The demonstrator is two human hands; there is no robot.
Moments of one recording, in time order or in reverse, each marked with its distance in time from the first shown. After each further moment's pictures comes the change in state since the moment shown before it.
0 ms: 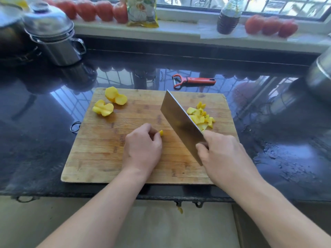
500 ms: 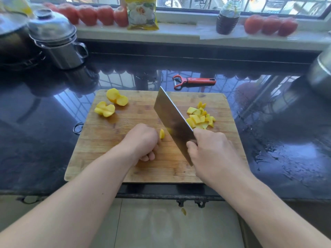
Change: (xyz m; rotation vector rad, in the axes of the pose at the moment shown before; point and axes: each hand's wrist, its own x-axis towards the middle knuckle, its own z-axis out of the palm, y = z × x) left_hand 0.027 0.024 -0.027 -0.079 -0.523 -0.452; right_hand -0.001 -0.018 0.002 0.066 -0.060 -0.034
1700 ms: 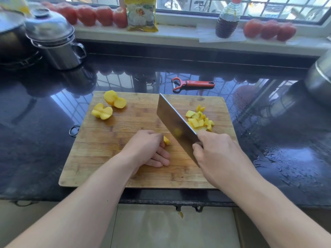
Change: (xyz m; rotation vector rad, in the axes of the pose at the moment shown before) left_hand 0.000 -0.004 0.011 -0.263 -0.138 0.050; right_hand 0.007 0.012 -0.009 -0.078 0.023 -0.025
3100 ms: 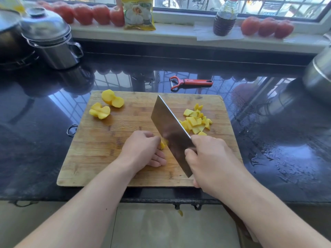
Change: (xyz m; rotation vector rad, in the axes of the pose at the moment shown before) left_hand -0.006 -0.006 0.005 0.068 0.110 0.055; right_hand -0.008 -0.008 0.003 0.137 -0.111 0.067
